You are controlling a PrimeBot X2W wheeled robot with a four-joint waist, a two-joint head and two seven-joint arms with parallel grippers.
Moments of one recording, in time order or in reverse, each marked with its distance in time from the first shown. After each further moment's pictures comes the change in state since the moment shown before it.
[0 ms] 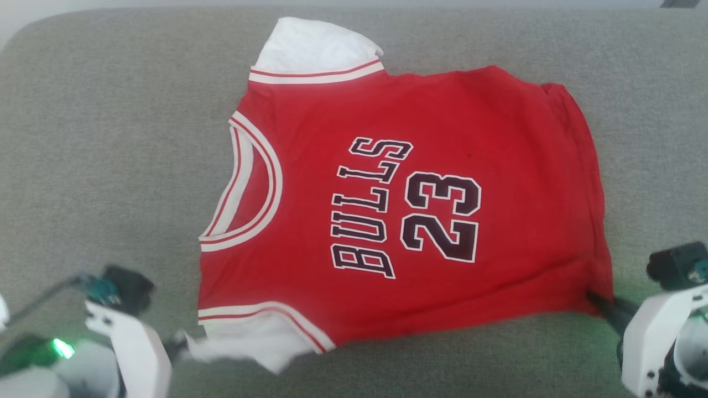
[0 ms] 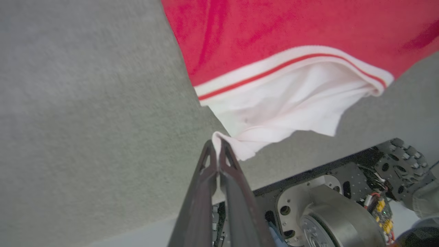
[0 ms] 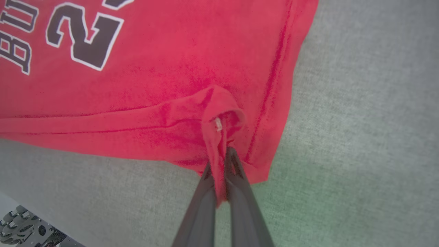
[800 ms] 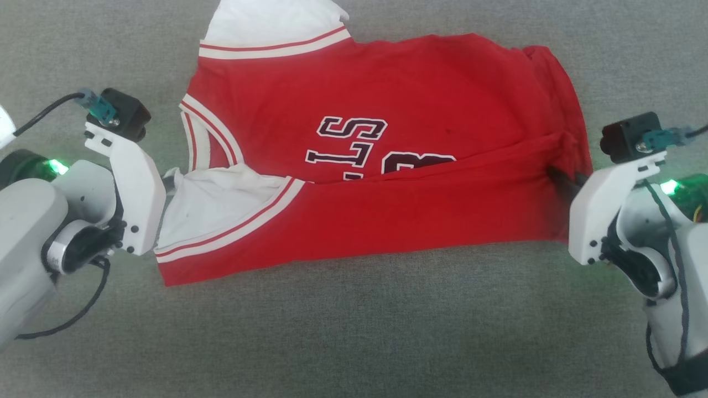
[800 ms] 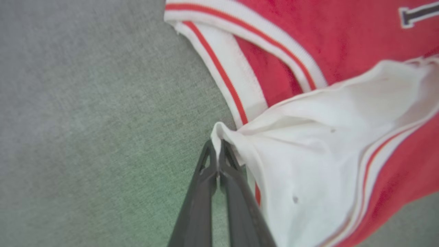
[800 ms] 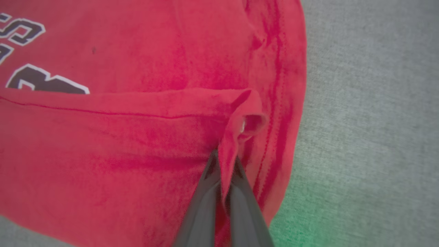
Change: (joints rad) left arm -0.456 -0.309 0.052 0.648 0.178 -0.388 0.144; right arm -0.502 0.091 0.147 0.362 -0.121 0.000 -0.111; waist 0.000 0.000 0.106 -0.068
